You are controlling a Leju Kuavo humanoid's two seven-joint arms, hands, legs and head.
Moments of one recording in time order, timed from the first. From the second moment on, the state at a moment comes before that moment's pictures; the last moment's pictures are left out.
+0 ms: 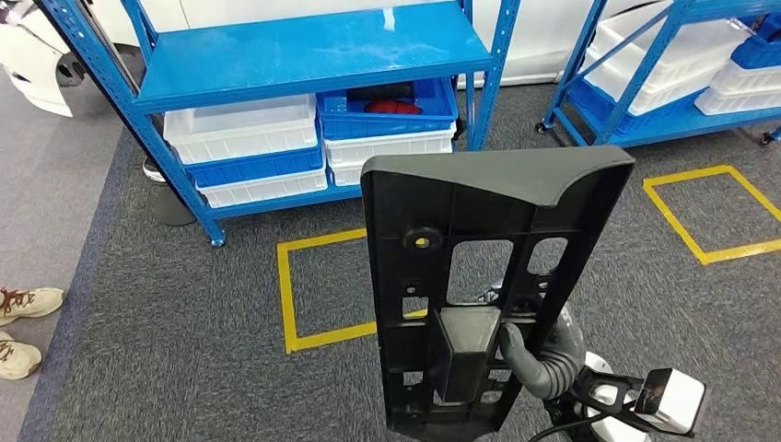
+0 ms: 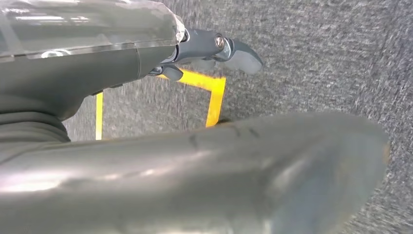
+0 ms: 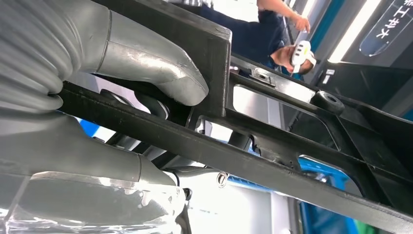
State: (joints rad) left arm 0.00 0.00 0.23 -0.19 0.28 0.08 -0.10; right arm -0.01 -0.20 0.26 -1.94 -0.23 0.36 -0.65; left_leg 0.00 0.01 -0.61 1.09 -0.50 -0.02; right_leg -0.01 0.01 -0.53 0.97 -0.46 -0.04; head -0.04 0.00
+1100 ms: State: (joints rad) left arm -0.01 0.02 0.30 -0.19 0.28 0.18 -0.14; right arm 0.02 -0.25 0.23 -2.13 -0.17 0.33 -0.61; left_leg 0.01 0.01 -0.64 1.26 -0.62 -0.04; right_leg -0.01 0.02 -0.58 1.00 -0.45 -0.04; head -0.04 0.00
